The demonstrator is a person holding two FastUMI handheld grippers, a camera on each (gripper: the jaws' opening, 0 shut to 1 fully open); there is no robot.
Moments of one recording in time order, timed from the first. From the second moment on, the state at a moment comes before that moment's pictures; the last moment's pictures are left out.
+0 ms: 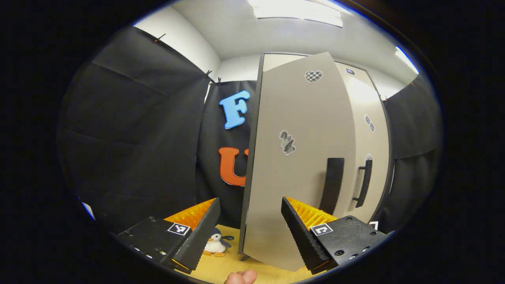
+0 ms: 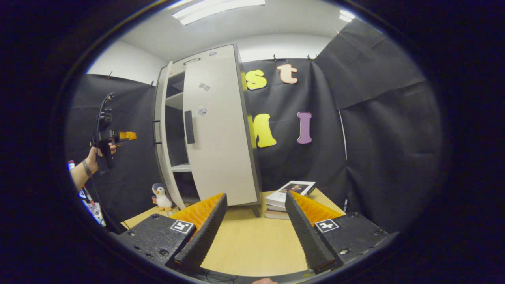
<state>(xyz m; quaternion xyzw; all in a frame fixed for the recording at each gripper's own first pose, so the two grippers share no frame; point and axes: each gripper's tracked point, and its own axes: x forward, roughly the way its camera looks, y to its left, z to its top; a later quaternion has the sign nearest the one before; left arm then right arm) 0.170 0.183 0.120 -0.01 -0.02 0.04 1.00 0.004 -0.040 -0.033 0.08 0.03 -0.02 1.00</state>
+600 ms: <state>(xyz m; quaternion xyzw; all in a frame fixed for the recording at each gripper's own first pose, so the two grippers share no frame) 0.052 0.073 0.066 0.02 -0.05 0.00 1.00 0.016 -0.033 0.033 0.07 -0.02 0.01 1.00</state>
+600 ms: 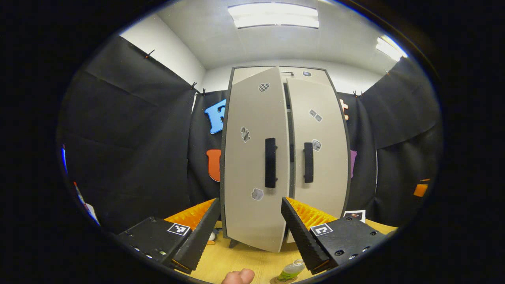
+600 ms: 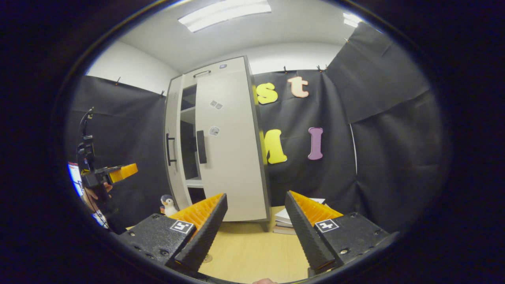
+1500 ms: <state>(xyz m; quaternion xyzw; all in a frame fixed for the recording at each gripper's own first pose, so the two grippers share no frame) -0.013 -0.016 0.011 0.03 -0.03 -0.05 1.00 -0.021 -0.032 0.013 0.07 0.00 -0.02 1.00</state>
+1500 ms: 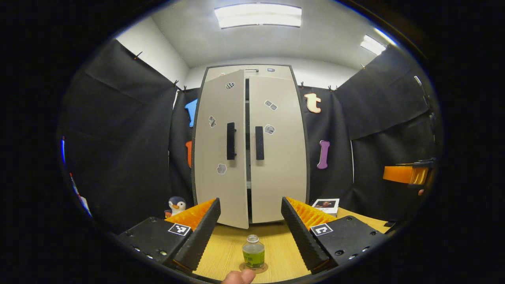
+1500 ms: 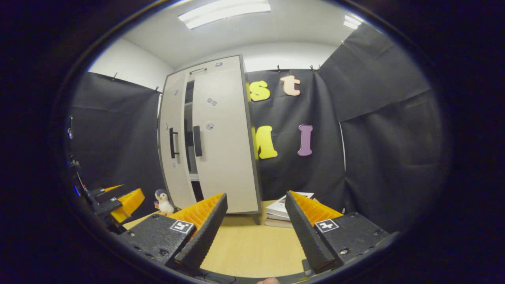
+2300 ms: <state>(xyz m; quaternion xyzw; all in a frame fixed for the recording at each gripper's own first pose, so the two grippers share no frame) -0.019 -0.010 0.011 0.01 -0.03 -0.03 1.00 -0.023 -0.024 0.006 0.09 0.01 -0.01 1.00</state>
